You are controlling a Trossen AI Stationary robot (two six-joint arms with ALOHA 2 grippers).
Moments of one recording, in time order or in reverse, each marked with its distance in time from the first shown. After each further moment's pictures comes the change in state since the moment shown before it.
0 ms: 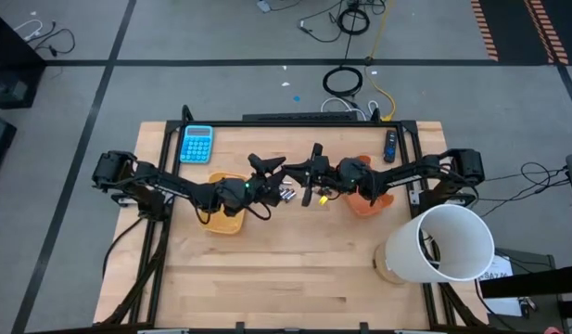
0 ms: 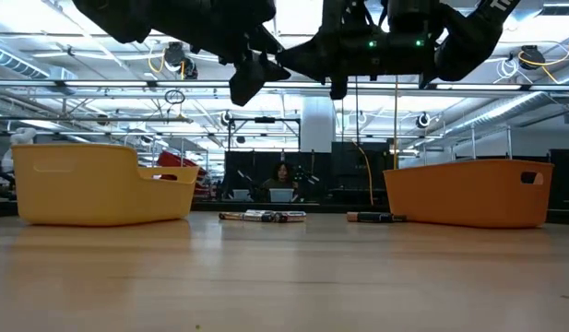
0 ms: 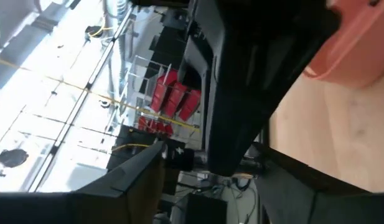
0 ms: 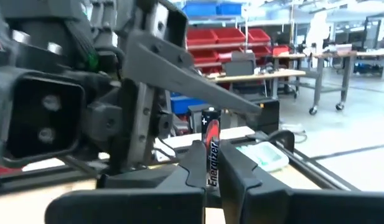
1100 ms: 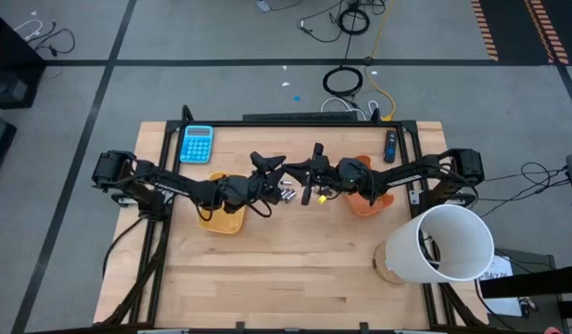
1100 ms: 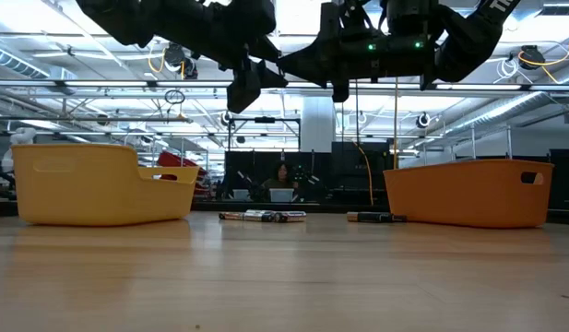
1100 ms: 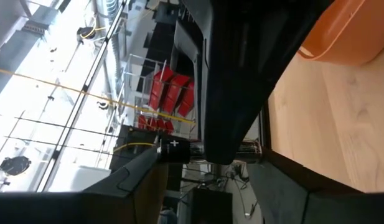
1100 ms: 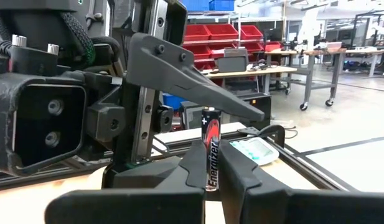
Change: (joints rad) left arm 0.031 -0.002 0.001 -0.055 0.022 0.032; right arm -0.003 0.000 -0.002 -0.007 0.026 -0.008
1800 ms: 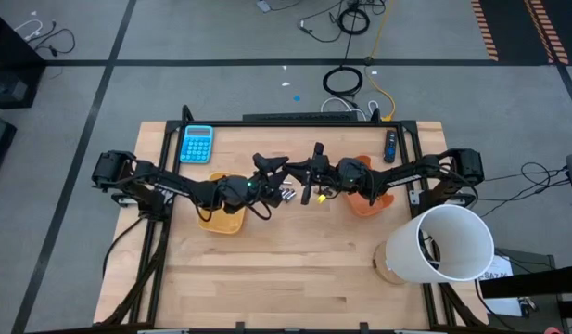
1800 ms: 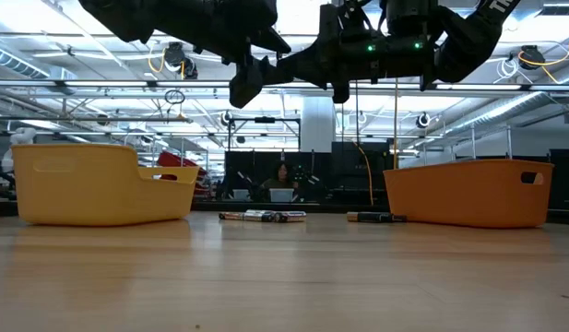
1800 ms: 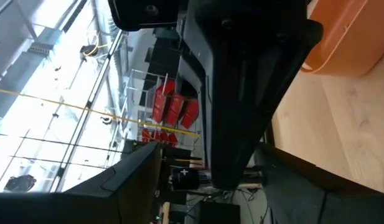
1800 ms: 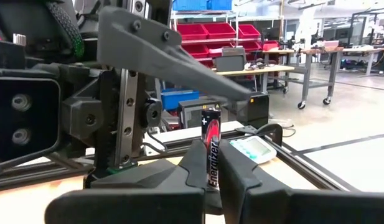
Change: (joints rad) left arm -0.003 0.000 0.016 0.004 0.041 0.058; right arm -0.001 0.000 0.000 0.001 0.004 0.006
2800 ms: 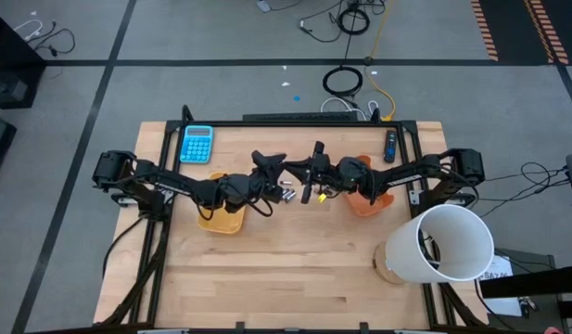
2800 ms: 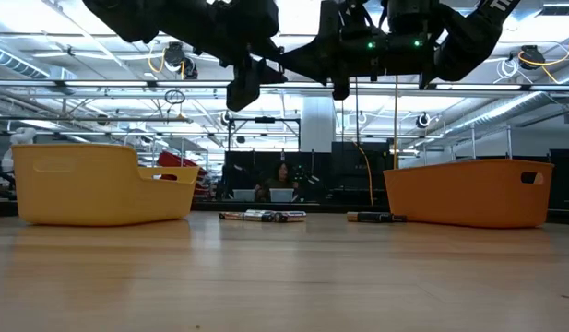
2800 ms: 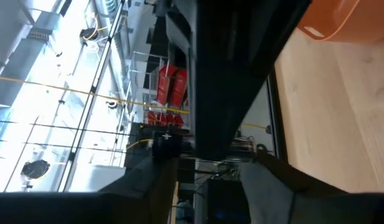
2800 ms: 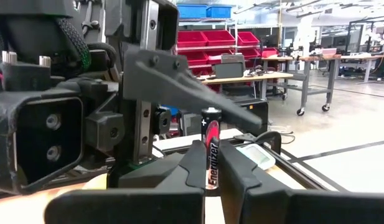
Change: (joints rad) left arm 0.017 0.002 0.011 -0.015 -0.080 0.043; right arm 0.006 -0.002 0.001 0.005 -0.001 -0.004
